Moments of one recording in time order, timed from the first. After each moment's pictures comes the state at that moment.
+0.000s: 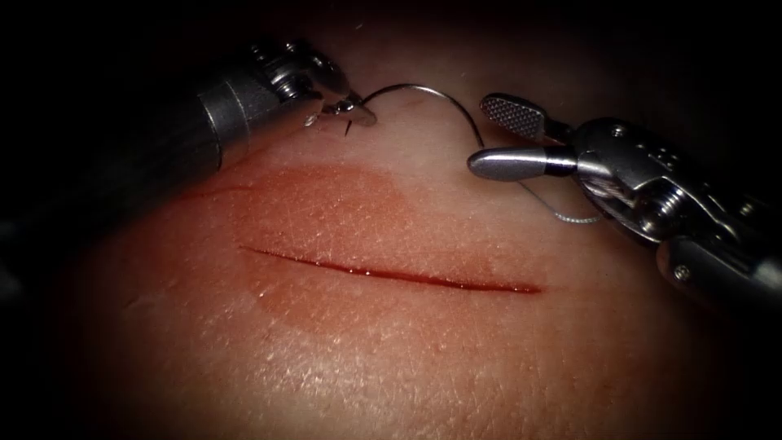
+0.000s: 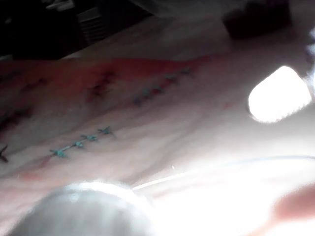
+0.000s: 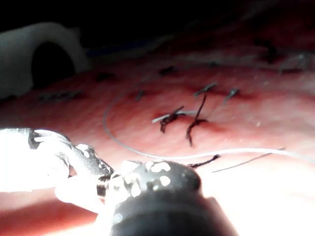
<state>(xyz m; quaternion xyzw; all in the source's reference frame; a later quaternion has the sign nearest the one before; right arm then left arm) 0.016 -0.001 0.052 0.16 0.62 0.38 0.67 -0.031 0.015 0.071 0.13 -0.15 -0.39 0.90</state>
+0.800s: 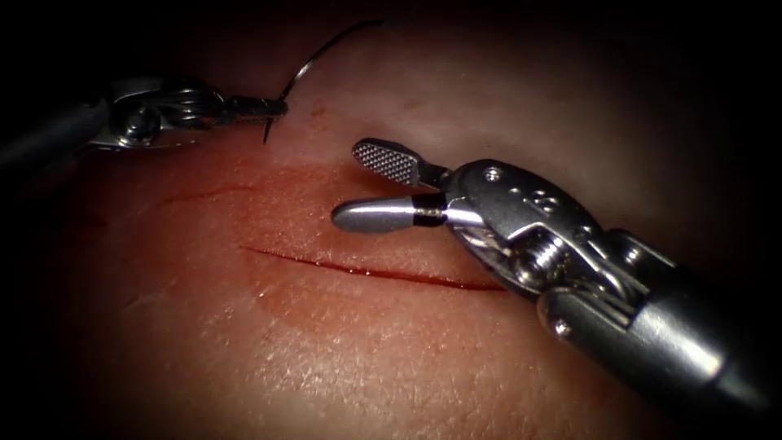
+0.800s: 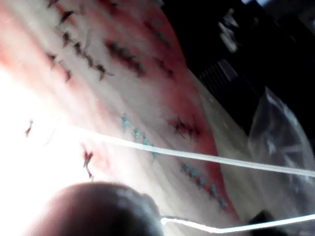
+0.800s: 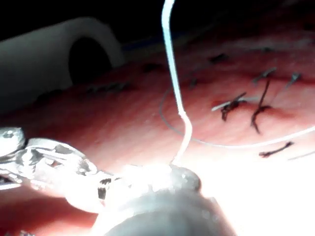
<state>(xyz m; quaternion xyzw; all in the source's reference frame) 0.025 -0.004 0.051 0.18 0.62 0.39 0.66 -0.020 0.009 0.061 0.36 -0.32 -0.76 0.44</state>
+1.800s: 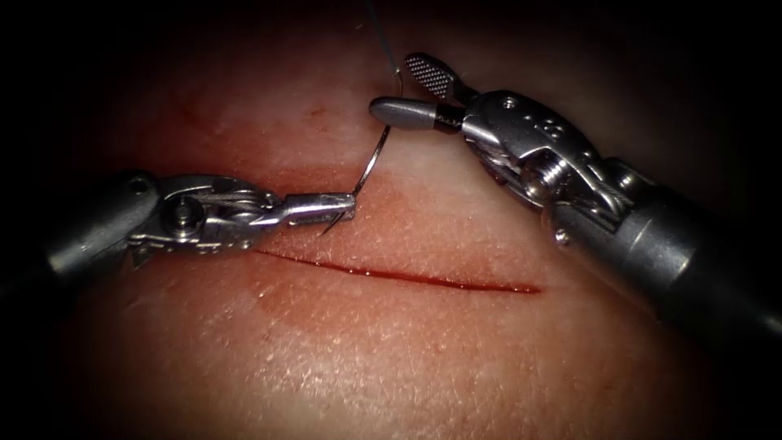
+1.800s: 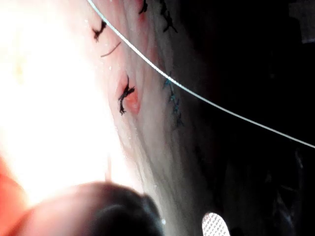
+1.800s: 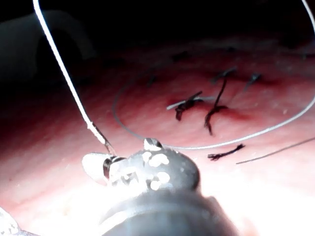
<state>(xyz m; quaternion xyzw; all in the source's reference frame) 0.024 0.001 0.057 0.04 0.59 0.42 0.69 -0.026 0.003 0.062 0.55 -0.30 -0.72 0.30</state>
